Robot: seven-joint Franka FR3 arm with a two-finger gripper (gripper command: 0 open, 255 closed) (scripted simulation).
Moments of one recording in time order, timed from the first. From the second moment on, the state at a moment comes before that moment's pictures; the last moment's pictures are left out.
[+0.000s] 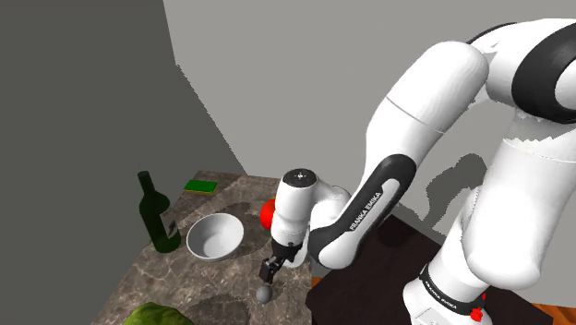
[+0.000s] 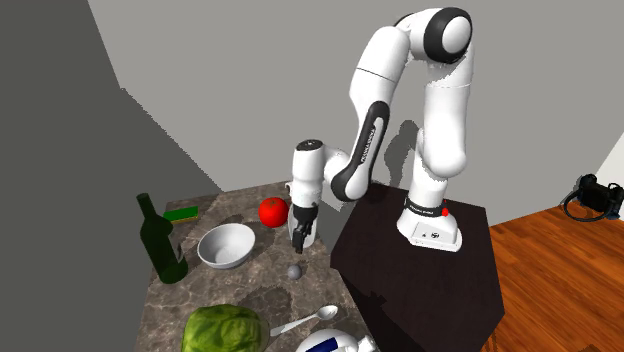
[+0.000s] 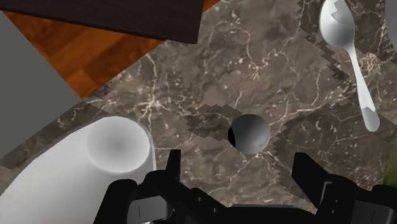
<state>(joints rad) 0.26 0.12 0.44 -2.66 -0.04 2.85 0.58</state>
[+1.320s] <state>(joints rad) 0.48 0.42 0.22 -2.52 -0.30 3.02 0.83</state>
